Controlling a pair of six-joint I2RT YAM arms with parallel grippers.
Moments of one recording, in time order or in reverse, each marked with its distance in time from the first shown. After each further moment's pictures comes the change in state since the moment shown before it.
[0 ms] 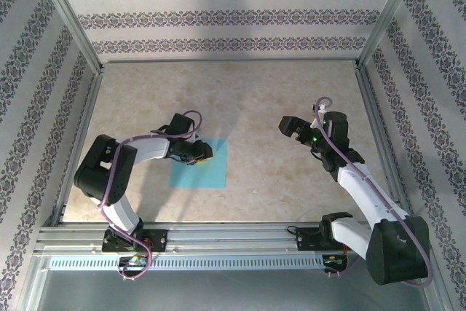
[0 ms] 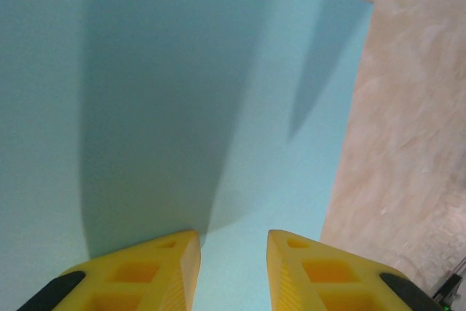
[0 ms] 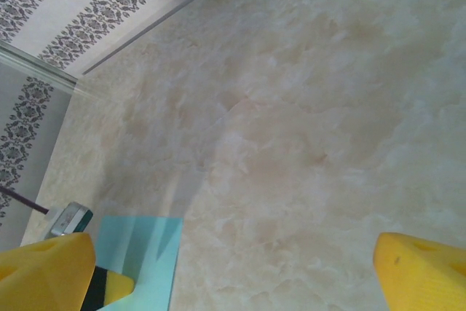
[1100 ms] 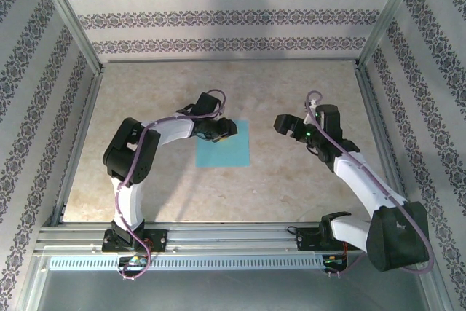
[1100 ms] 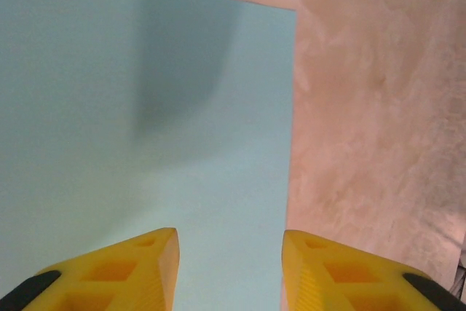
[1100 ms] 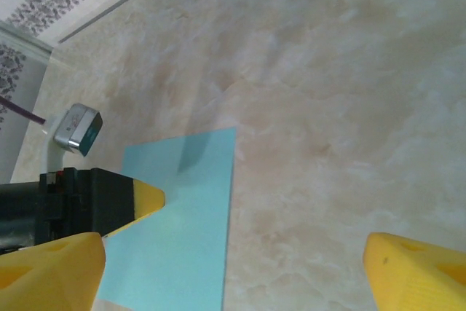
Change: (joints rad) left arm -0.092 0.218 0.399 -0.046 -0.068 -0.057; right arm 0.073 0.121 0.133 -0.116 0.039 -0.060
